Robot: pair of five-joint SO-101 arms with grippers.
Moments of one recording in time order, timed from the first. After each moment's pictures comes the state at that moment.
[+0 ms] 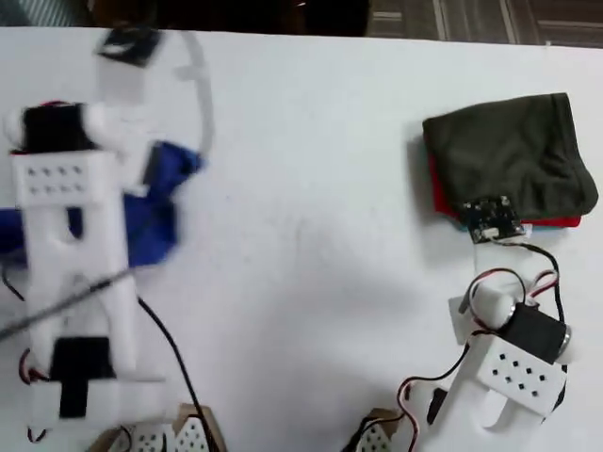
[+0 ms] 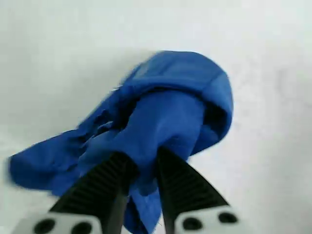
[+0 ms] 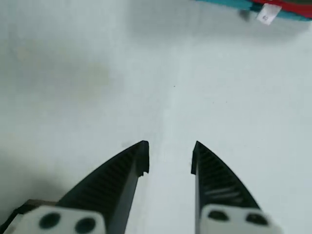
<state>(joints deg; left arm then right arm) -7.2 -8.2 -20.1 101.4 -15.2 25.9 -59.1 50.3 83.8 39.3</state>
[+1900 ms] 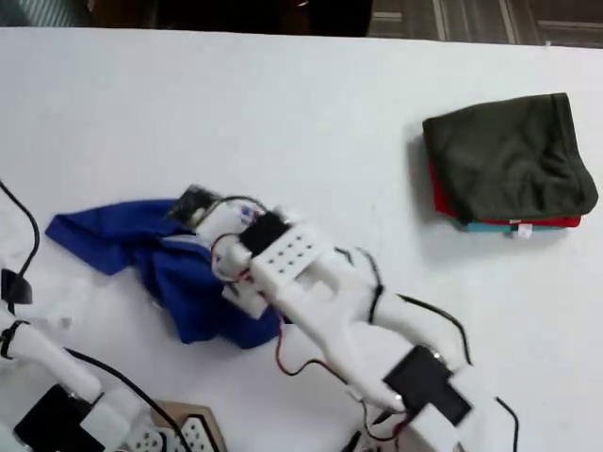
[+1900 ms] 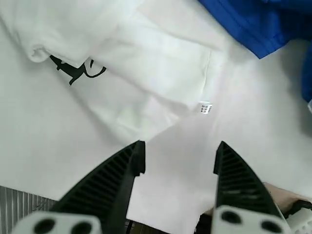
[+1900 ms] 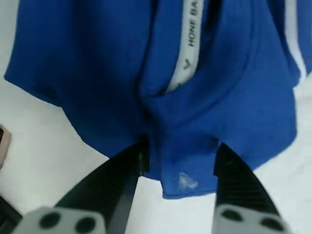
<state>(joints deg) -61.1 -18.0 8.8 96.4 -40.7 -49.9 0.6 18.6 74.5 13.9</state>
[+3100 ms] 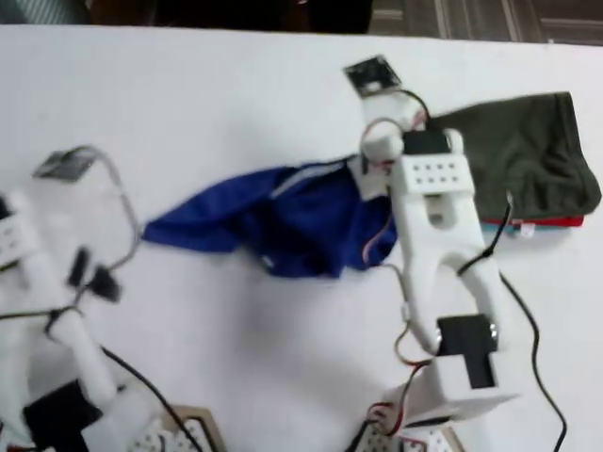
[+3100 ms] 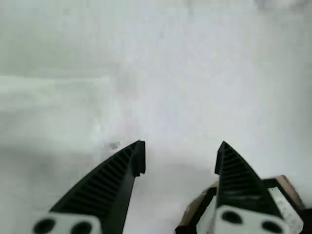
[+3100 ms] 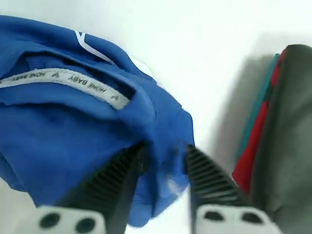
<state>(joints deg) -33.6 -18.0 25.5 90.1 -35.1 -9.1 3.8 3.2 67.7 19.8</state>
